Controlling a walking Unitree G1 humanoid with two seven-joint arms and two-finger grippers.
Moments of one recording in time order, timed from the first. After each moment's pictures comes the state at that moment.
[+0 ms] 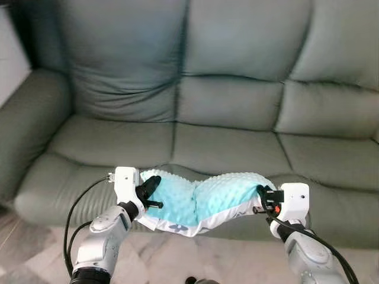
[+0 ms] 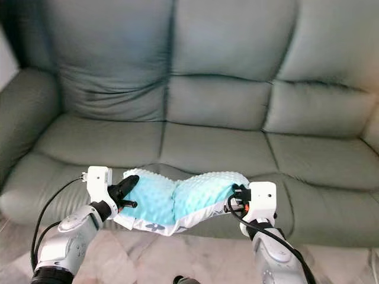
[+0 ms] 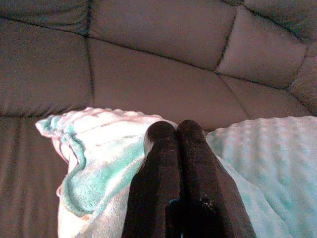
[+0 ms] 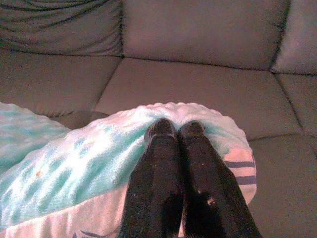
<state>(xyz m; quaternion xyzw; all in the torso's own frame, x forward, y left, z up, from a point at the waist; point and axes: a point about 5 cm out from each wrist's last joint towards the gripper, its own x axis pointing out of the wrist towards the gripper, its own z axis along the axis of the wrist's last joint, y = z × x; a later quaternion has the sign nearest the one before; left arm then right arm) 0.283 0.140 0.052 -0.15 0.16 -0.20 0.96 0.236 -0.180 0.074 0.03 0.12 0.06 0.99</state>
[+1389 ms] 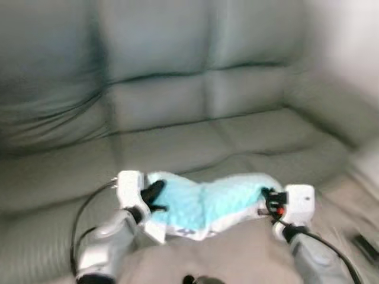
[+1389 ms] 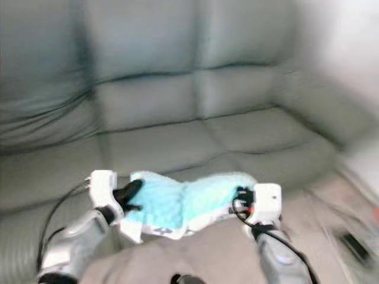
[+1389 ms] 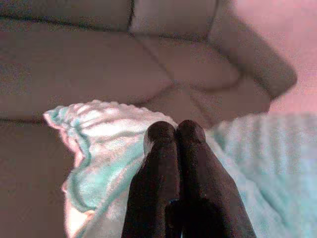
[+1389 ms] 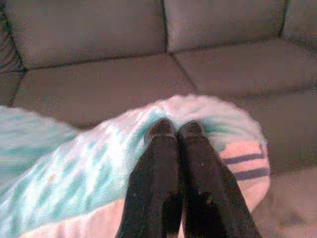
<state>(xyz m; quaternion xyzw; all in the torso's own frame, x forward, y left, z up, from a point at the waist) 0.274 0.141 0.046 -0.18 0.17 -0.18 0.95 0.230 -0.179 0.072 0.04 0.12 0.06 0.99</state>
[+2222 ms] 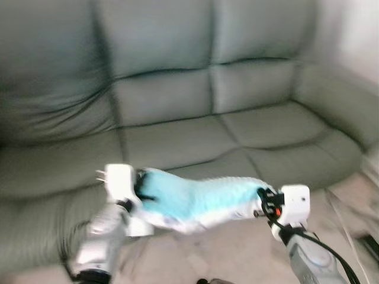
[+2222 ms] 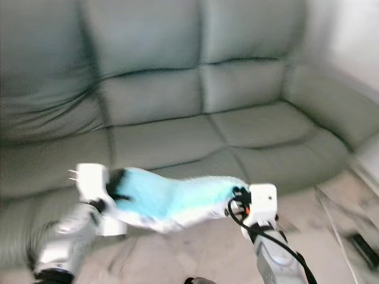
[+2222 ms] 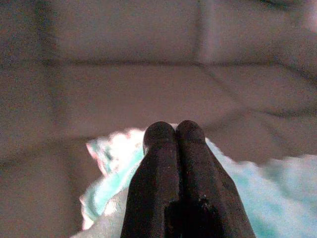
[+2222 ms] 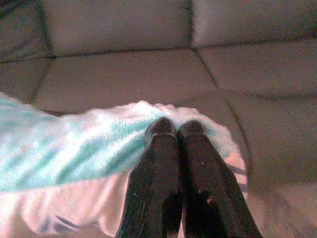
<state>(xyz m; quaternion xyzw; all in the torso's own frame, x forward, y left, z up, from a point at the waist) 0.288 0.169 0.063 -0.07 0.10 -0.07 0.99 0.238 -0.178 0.078 0.02 0.11 0.08 0.99</state>
